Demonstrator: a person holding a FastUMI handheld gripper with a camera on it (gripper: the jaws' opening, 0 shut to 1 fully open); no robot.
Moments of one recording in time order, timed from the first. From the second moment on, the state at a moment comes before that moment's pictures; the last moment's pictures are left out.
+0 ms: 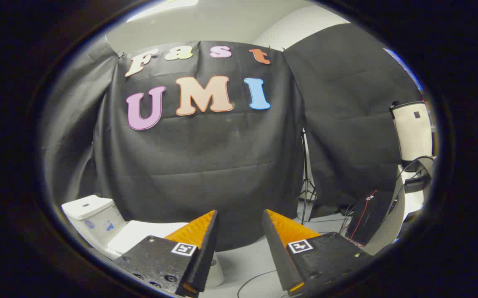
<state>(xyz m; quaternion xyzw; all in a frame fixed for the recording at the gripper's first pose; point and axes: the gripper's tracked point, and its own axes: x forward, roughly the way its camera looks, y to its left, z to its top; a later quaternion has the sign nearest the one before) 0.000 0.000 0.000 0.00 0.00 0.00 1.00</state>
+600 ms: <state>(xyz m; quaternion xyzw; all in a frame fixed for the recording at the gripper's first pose) -0.007 0.000 -0.006 0.00 0.01 0.02 1.00</state>
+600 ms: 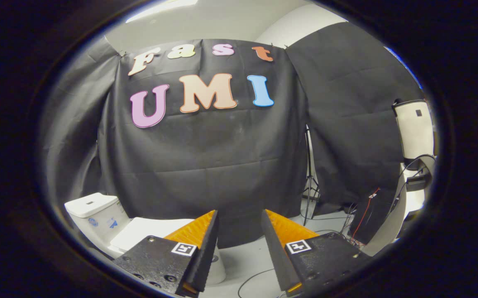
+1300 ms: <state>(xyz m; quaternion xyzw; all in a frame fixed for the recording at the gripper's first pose) -0.010 -0.005 -0.012 0.02 0.01 0.02 1.00</state>
